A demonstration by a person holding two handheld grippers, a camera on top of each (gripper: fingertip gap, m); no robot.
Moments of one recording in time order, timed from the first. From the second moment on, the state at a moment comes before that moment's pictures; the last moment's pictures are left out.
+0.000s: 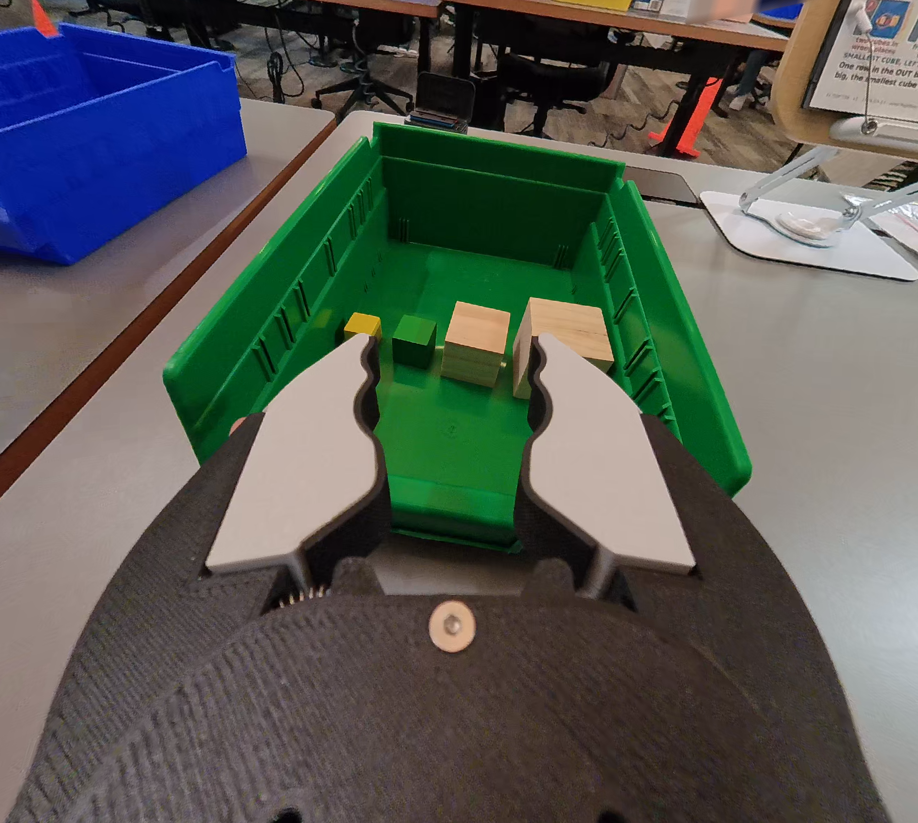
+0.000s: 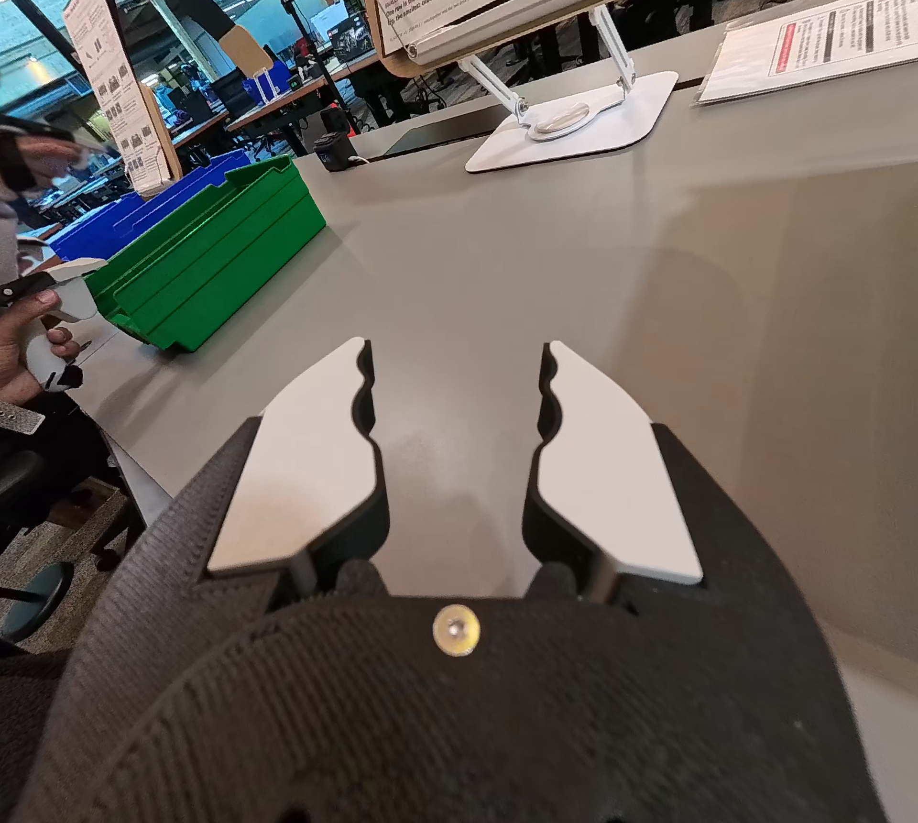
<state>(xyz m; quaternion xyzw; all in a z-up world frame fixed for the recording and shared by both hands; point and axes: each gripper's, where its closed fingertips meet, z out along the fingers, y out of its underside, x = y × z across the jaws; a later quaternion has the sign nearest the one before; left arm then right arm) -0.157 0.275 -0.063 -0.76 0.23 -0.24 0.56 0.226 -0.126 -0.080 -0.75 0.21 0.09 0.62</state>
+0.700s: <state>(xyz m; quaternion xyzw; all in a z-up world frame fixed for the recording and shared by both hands) -0.155 0.274 -0.061 -0.75 0.23 -0.25 0.56 0.226 -0.125 -0.082 -0.76 0.21 0.08 0.61</state>
